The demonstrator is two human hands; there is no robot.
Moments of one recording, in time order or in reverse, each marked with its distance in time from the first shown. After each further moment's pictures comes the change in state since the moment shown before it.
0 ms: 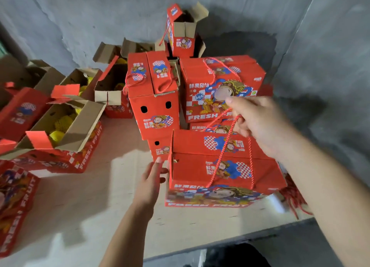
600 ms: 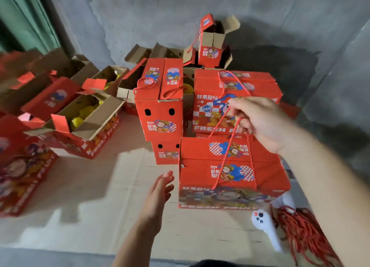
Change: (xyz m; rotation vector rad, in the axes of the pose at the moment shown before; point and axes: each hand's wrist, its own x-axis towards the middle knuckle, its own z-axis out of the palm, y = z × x) left_hand -0.031 -0.008 0.072 -0.206 0.069 -0.077; right_hand 0.067 -0.008 -0.042 0.050 -0.317 0.023
